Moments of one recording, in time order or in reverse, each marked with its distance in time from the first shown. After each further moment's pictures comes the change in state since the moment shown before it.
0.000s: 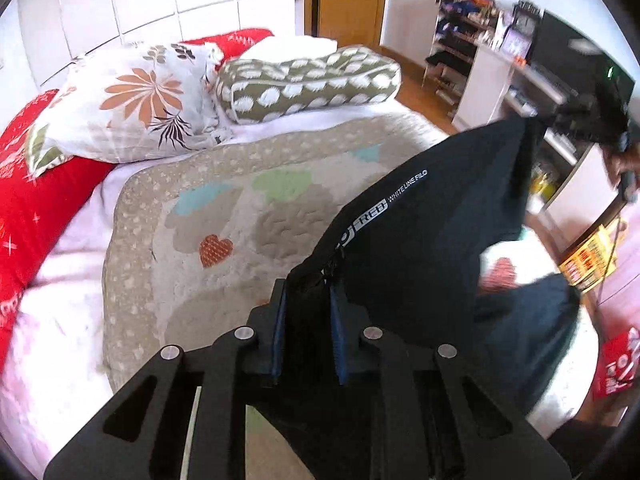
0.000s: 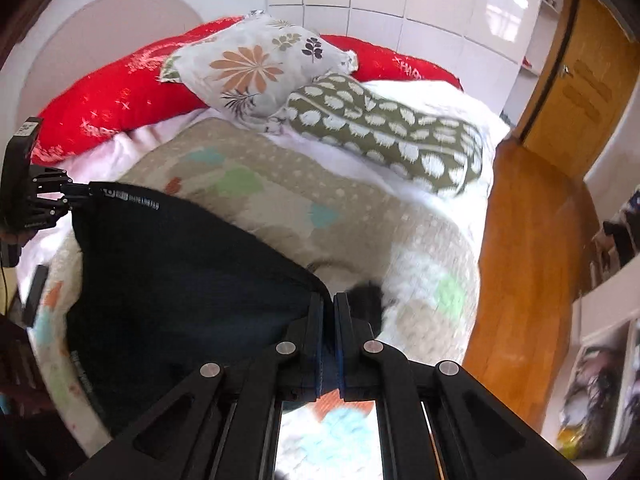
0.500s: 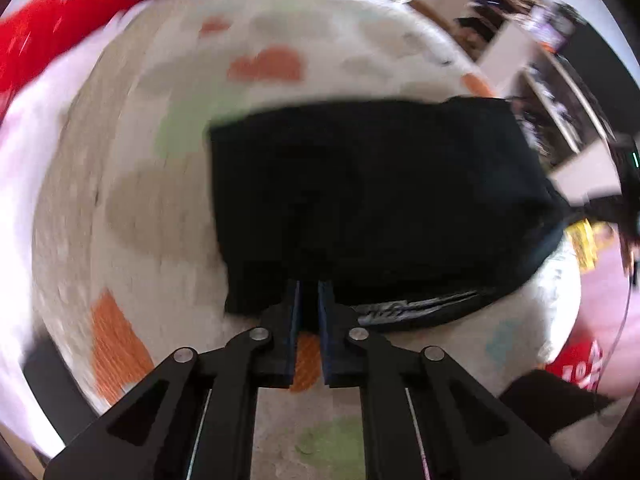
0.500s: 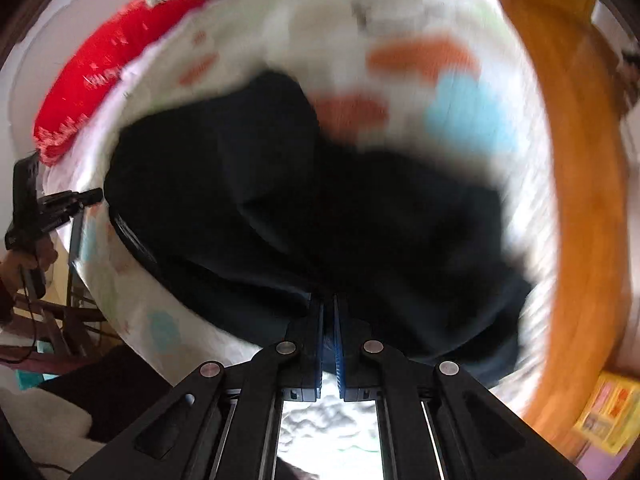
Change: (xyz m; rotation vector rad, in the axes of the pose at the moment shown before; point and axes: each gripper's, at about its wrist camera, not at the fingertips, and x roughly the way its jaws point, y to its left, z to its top) left arm 0.012 -0.026 -0.197 -0.258 0.285 -0.018; right arm 0.048 0.085 -0.237 0.317 0.412 0.180
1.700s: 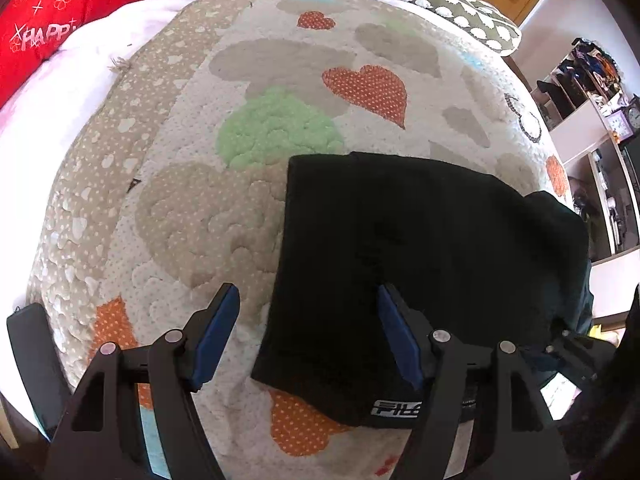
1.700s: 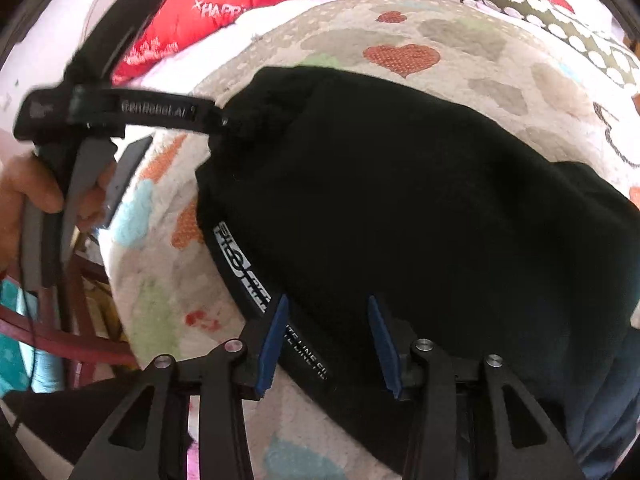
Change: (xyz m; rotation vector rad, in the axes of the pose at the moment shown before) left arm 0.016 0.029 0.040 -0.276 -0.027 0.097; right arm 0.053 0.201 0.045 -0.435 -0.153 0.052
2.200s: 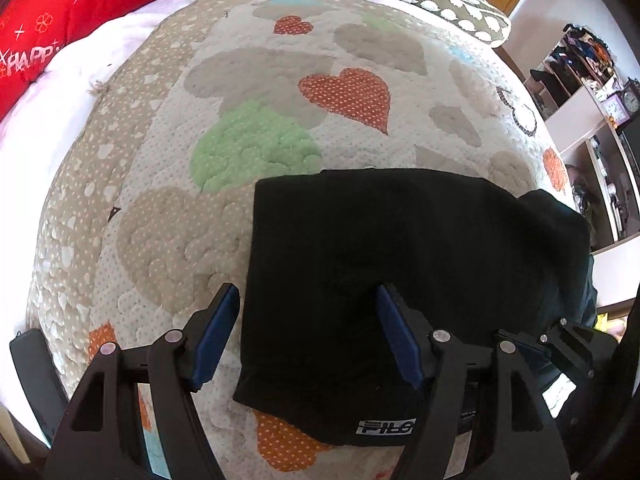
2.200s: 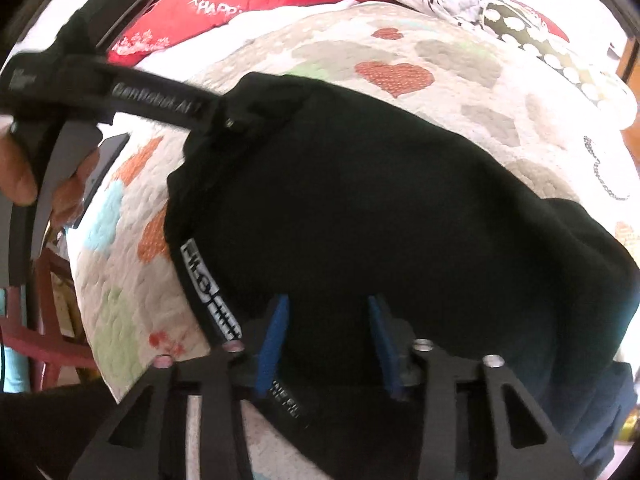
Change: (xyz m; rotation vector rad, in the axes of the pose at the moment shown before) left arm 0.007 -0.016 0.014 0.068 -0.005 0.007; right arm 0.007 -0.004 0.017 -0.018 -0.043 -0.087
